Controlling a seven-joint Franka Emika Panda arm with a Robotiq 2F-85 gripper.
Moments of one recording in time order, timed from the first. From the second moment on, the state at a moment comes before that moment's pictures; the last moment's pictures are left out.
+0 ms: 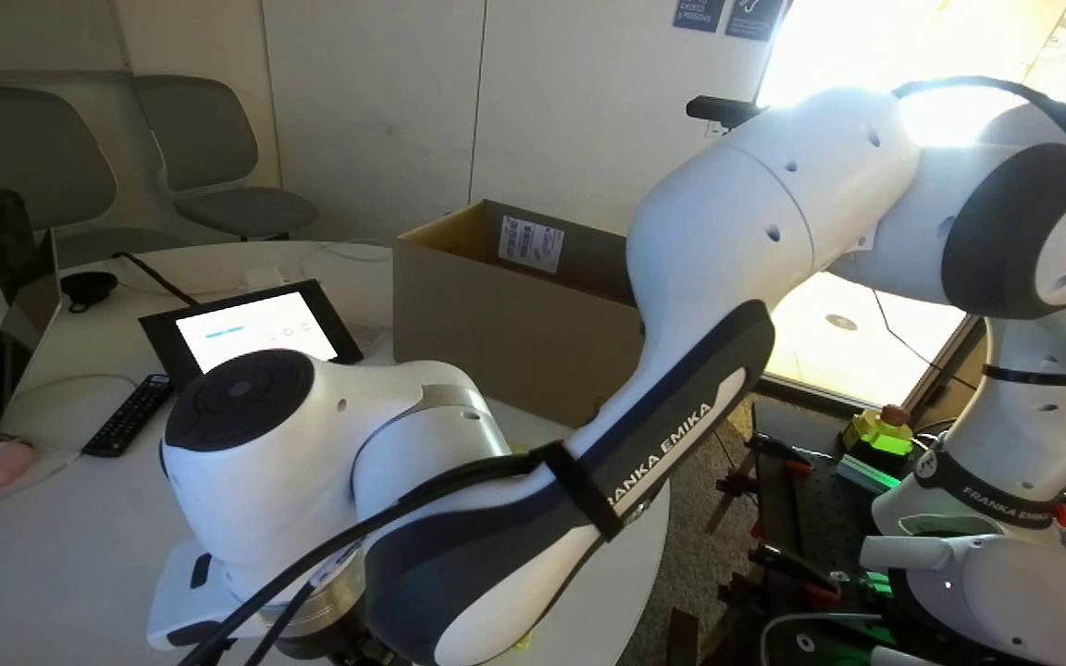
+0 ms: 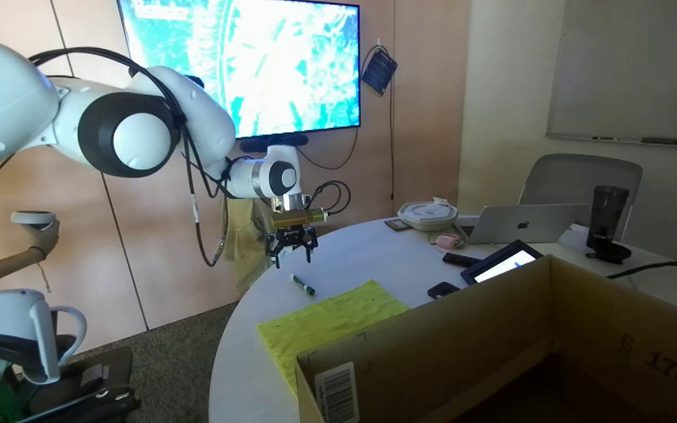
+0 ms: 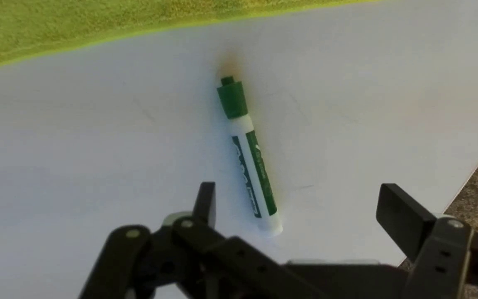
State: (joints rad) arm 0.50 1.07 0.25 -1.15 -0.35 2.11 -0.66
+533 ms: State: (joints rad) arm 0.51 1.19 0.25 -1.03 -0.35 2.13 -0.67
